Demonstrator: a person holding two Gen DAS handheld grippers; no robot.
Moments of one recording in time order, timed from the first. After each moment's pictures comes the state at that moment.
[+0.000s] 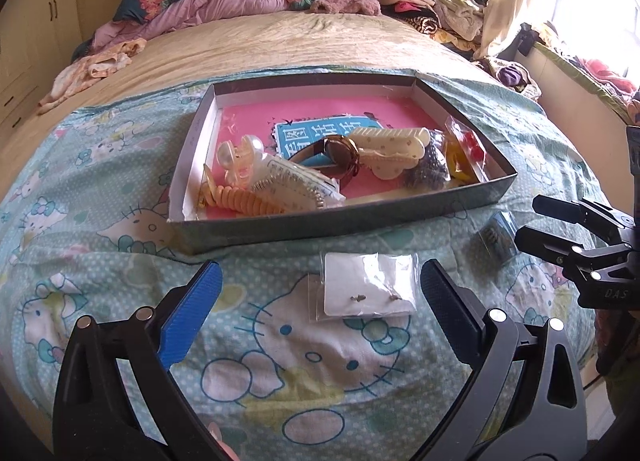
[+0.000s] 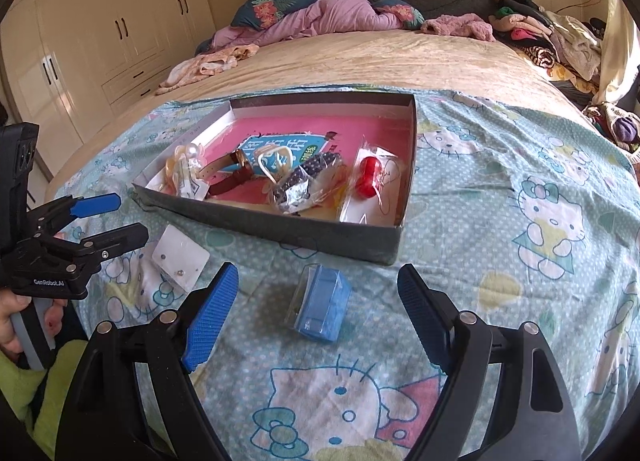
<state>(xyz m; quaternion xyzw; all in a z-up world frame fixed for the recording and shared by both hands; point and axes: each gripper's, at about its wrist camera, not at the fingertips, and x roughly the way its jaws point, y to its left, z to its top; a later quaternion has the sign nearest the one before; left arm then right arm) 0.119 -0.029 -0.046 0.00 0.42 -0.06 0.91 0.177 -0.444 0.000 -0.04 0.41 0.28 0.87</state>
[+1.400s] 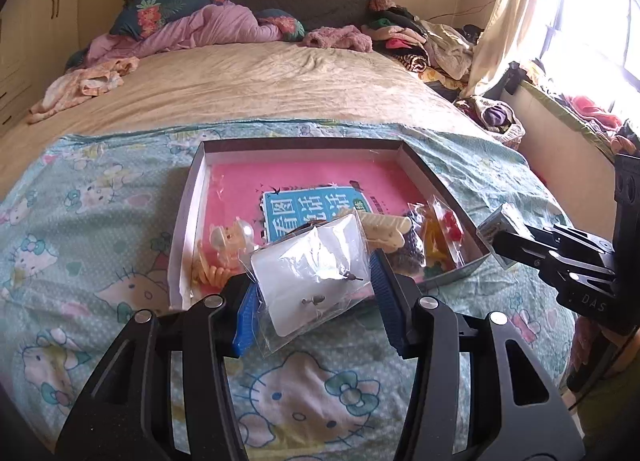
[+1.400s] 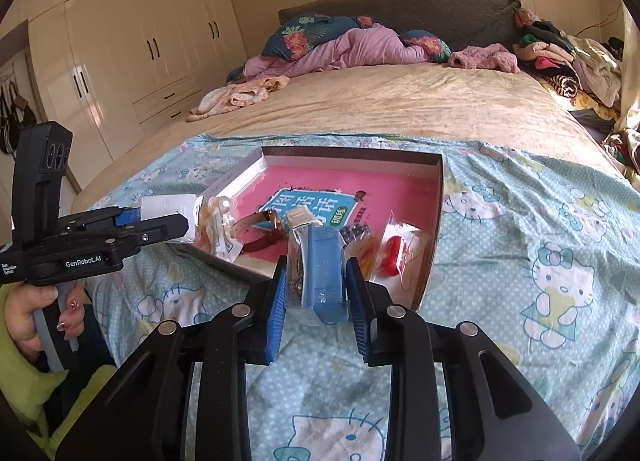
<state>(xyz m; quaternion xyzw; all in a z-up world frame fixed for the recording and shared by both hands) 0.151 -0.023 0.002 -0.04 0.36 -0.09 0.93 0.198 -0.438 0.046 -0.02 0.35 0.34 0.87</state>
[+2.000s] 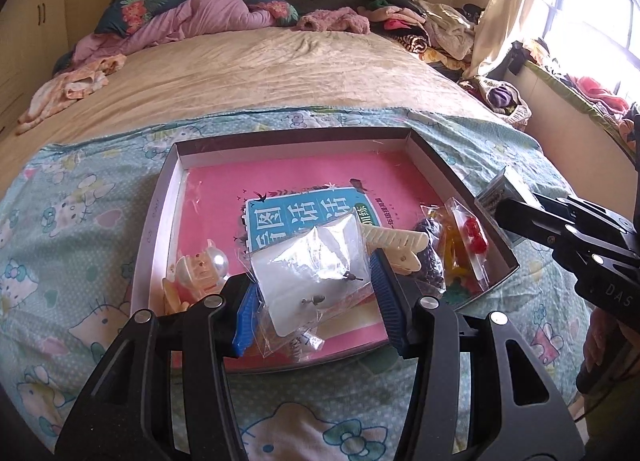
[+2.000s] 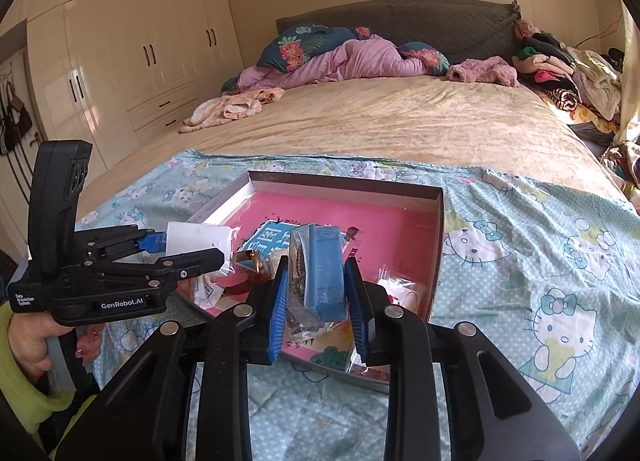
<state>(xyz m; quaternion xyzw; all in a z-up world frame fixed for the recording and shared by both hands) 0.195 -0.039 -0.019 -0.02 0.39 -0.09 0.92 0.236 -0.420 0.047 -0.03 0.33 0.33 0.88</state>
